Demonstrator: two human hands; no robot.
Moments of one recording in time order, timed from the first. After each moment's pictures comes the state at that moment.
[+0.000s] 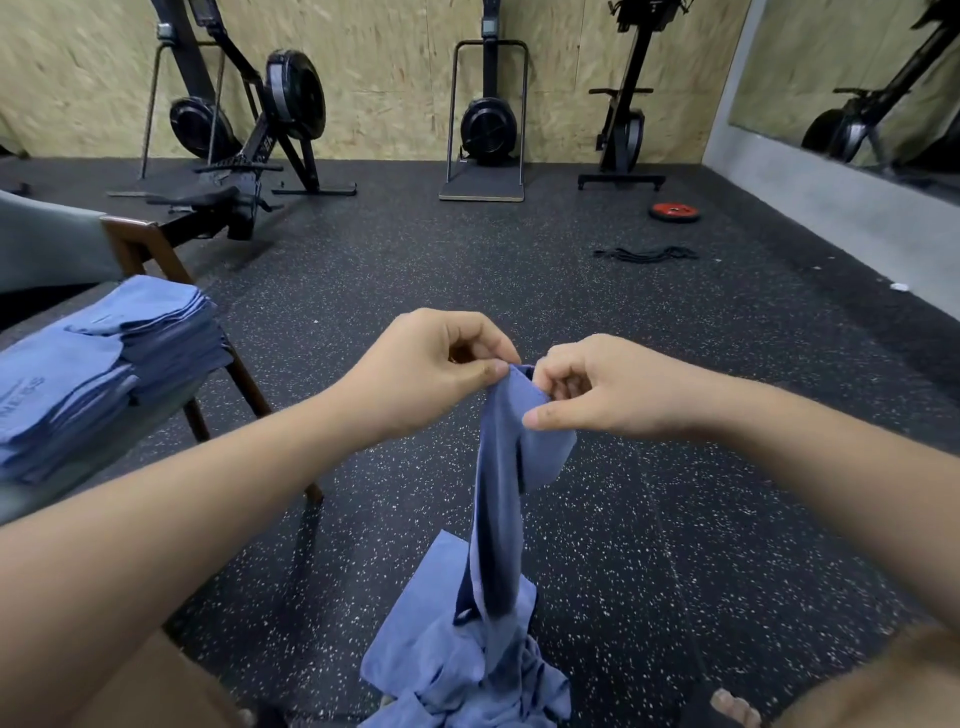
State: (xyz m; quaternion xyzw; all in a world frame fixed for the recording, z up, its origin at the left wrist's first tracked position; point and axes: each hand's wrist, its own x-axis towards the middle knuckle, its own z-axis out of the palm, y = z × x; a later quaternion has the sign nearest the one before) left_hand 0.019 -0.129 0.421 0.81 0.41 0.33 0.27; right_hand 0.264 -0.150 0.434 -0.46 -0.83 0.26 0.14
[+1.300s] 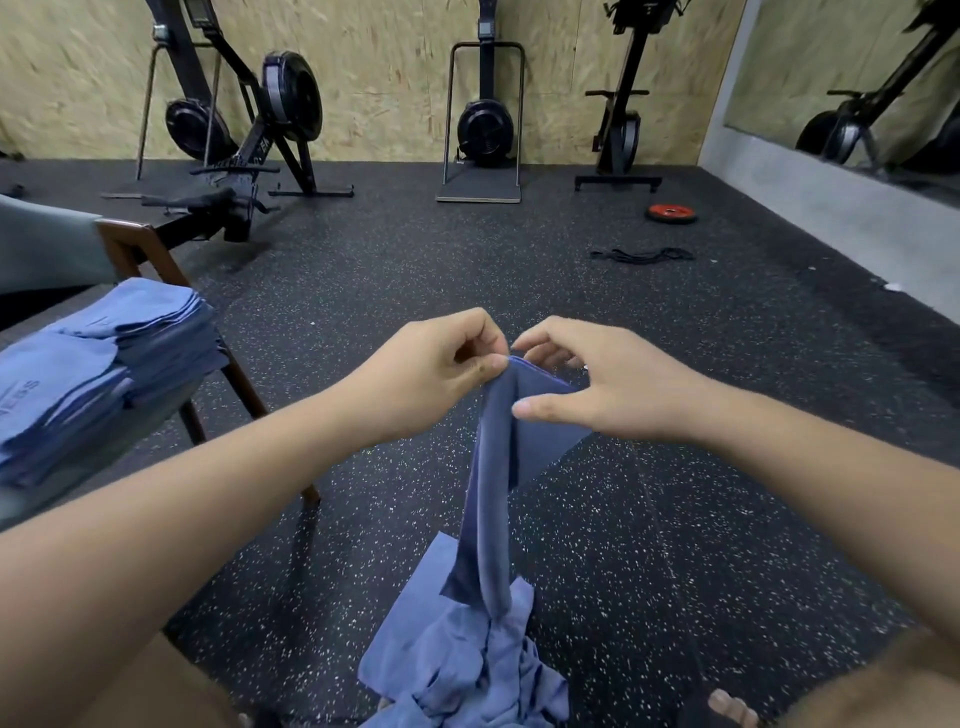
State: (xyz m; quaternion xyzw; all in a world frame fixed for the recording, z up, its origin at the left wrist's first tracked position) left_hand 0.021 -0.124 0.417 0.84 0.41 0.30 0.21; right_hand 0.271 -0.146 0.426 -0.49 -0.83 0.18 0.20
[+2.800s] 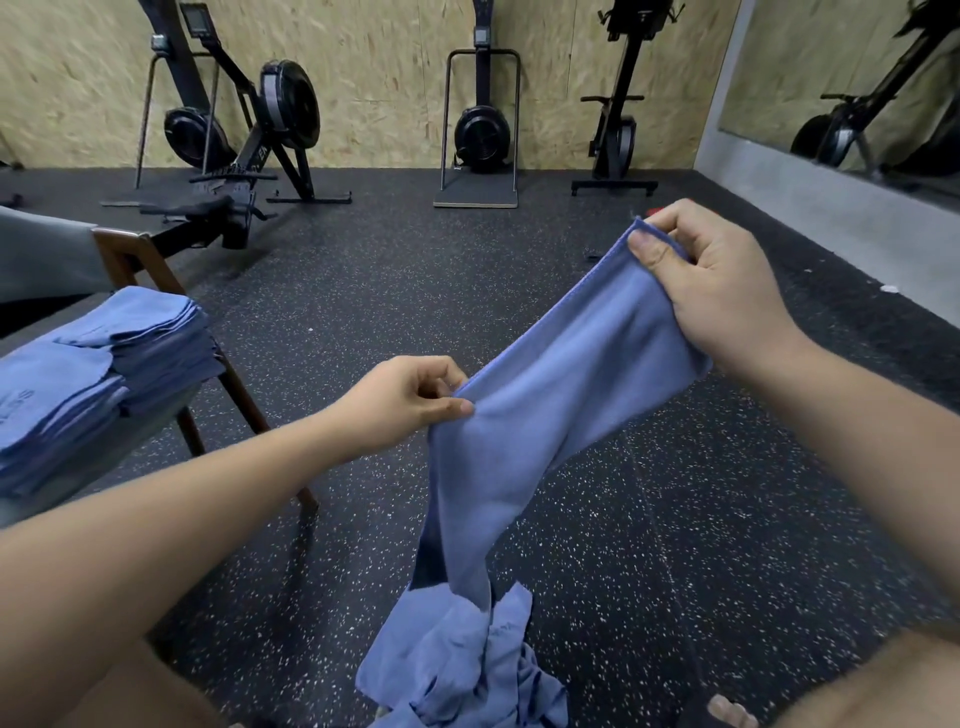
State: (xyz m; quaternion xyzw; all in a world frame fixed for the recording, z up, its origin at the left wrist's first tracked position) left_hand -0.004 -0.083 0.360 0.77 0.44 0.27 0.37; right_hand 0.329 -0.114 0.460 -0.50 -0.69 0.08 0.52
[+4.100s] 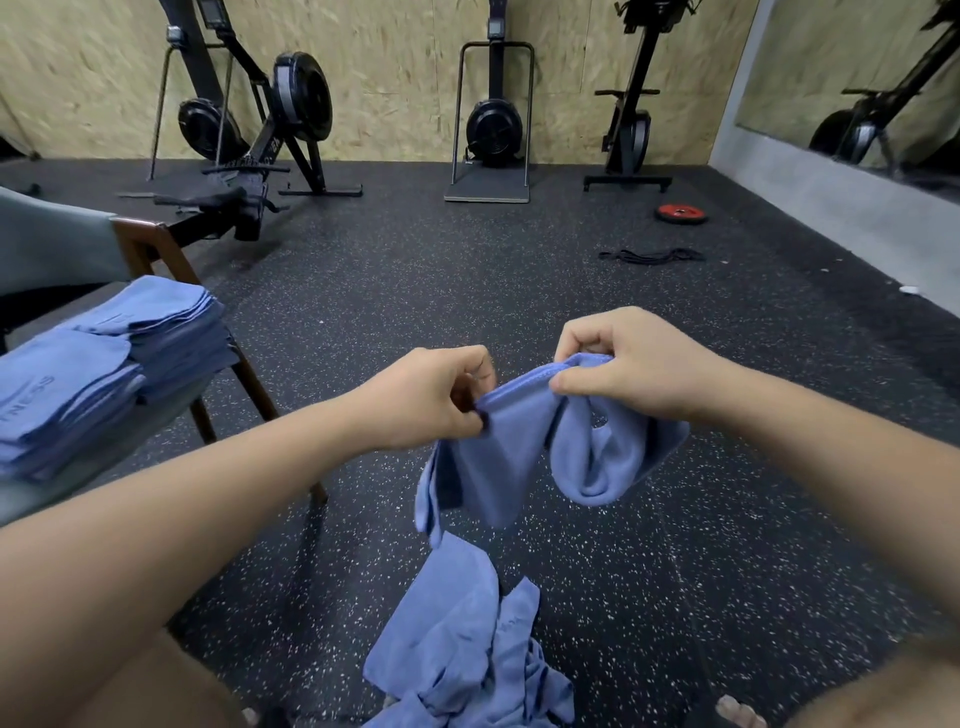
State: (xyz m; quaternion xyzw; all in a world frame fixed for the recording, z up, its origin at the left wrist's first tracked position) left_hand 0.008 -0.113 0.395 0.85 0.44 0.19 0.22; right_hand 0.281 -0.131 0.432 -0.48 -0.81 0.24 0.24
